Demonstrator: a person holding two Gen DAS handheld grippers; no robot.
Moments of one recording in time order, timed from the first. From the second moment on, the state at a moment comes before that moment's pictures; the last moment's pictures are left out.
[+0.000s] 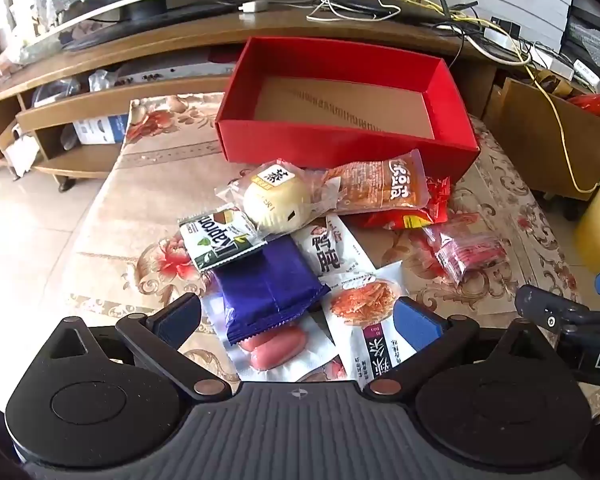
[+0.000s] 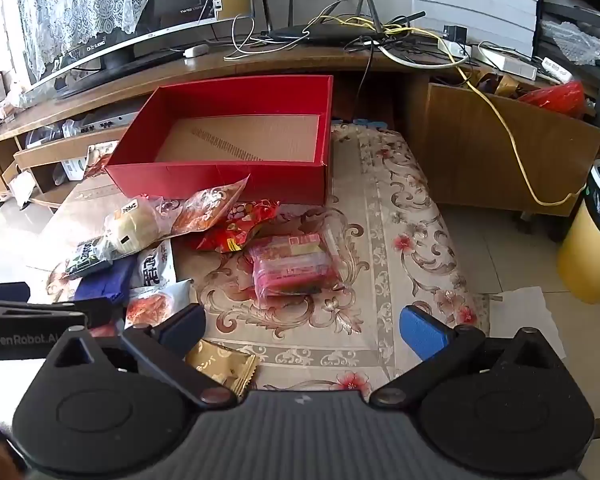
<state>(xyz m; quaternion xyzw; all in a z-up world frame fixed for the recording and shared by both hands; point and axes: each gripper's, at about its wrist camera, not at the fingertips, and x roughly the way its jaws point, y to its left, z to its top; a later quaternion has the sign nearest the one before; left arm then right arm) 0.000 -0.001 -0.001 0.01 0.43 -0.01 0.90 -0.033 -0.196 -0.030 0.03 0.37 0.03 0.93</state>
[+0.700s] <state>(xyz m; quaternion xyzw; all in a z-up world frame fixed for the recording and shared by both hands) 0.001 0.002 -0.011 0.01 0.46 0.00 0.89 -0.030 -0.190 -0.038 0.01 0.39 0.03 0.92</state>
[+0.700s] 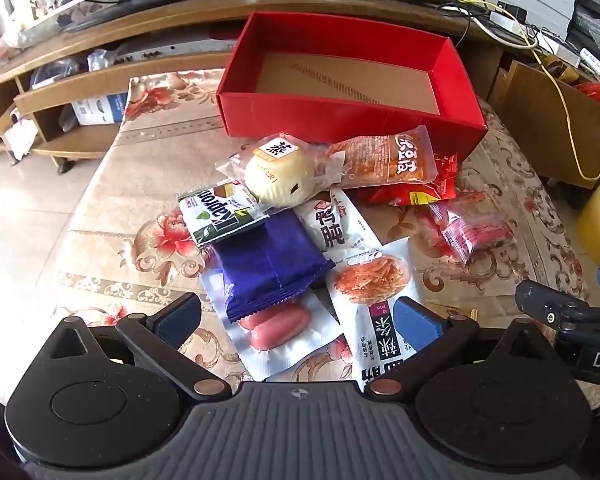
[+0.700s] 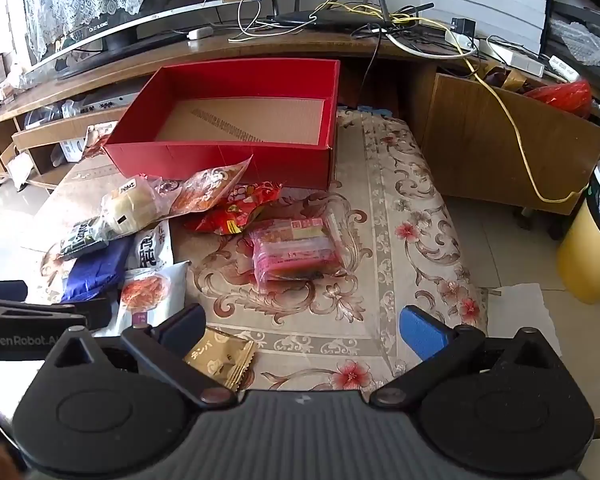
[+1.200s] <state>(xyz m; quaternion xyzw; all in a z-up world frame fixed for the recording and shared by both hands) 0.001 0.001 -0.013 0.01 0.46 0.00 0.89 -0.028 -0.188 -0.041 0.01 0.40 0.03 0.92</state>
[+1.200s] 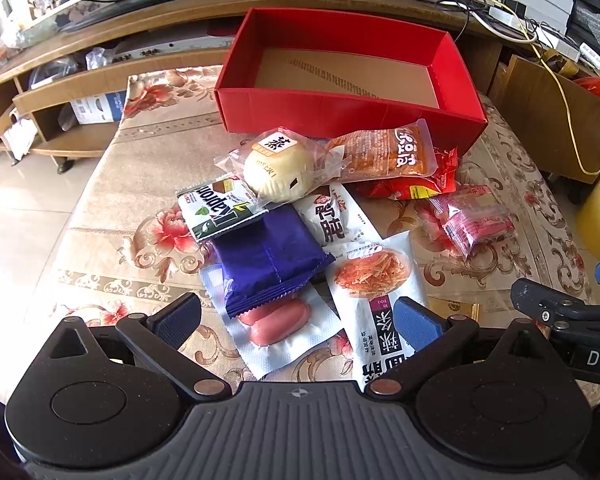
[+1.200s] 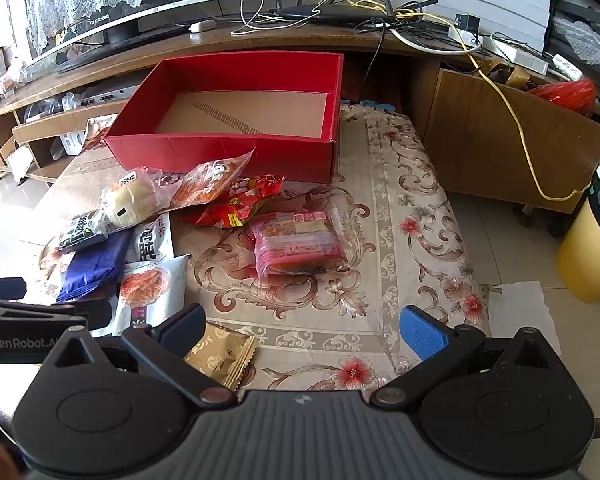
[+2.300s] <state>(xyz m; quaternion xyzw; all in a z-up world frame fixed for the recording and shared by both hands) -0.001 0.006 -0.016 0.01 0.47 0.01 0.88 -0.023 -0.175 -0.044 -0.01 0.41 0.04 0.91</state>
